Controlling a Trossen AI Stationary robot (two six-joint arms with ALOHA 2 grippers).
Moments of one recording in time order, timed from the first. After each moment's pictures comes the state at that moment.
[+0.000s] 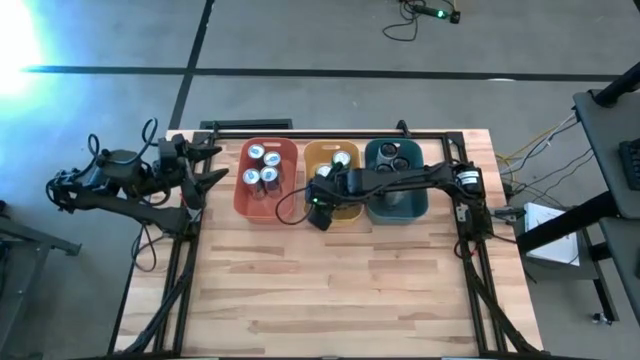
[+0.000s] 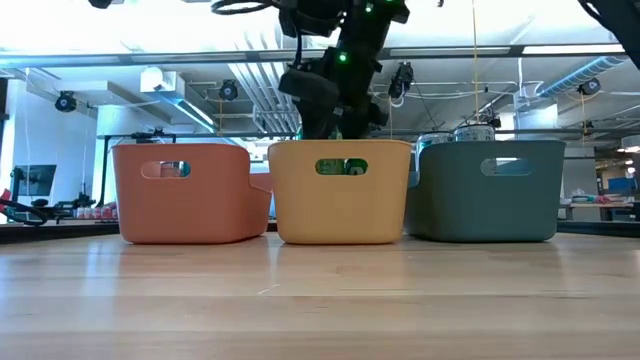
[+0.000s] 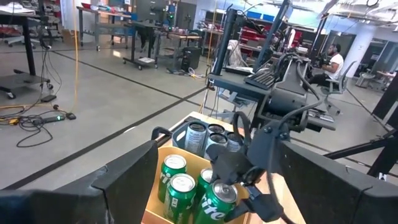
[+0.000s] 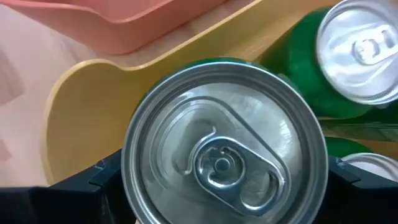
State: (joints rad) left arm -0.17 0.52 0.96 -0.51 -0.57 -0.24; right arm -0.05 2.05 1.72 -0.87 0.26 0.45
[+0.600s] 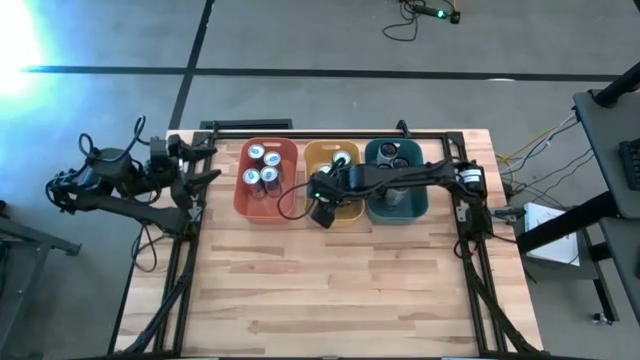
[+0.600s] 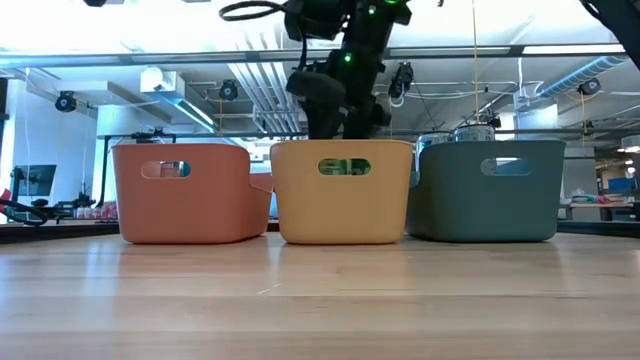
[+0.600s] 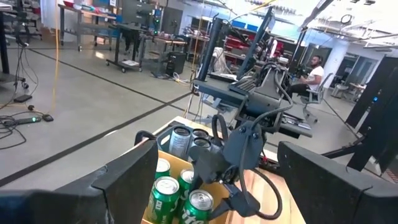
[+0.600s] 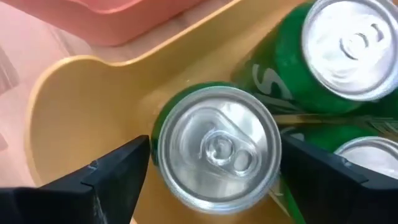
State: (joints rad) left arm -0.17 0.47 0.96 -0.51 -0.51 -0.27; right arm -0.07 2.04 1.71 -0.89 0.21 0.43
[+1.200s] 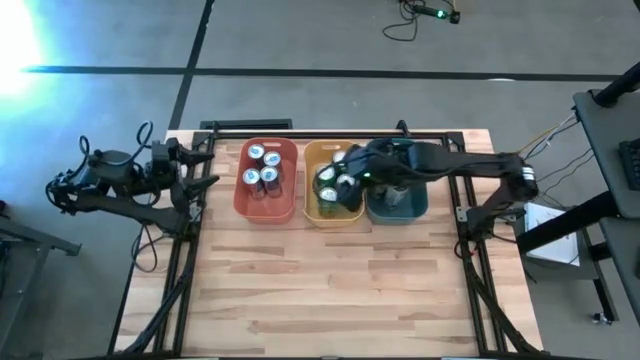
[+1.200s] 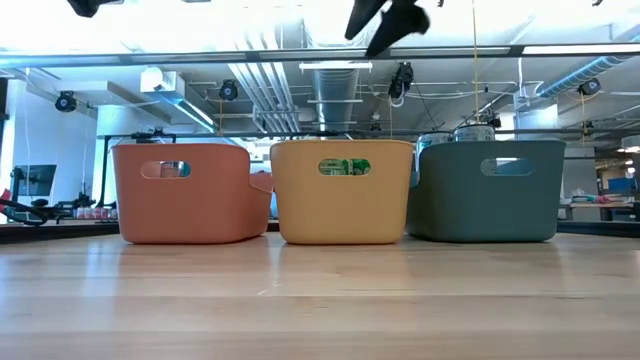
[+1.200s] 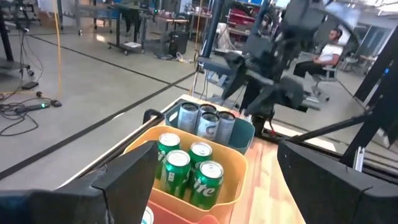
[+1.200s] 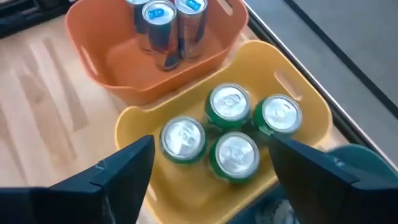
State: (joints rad) left arm -0.17 0.43 0.96 -0.66 -0.49 -0.28; right arm -0.02 1.68 1.74 -0.99 0.33 0.39
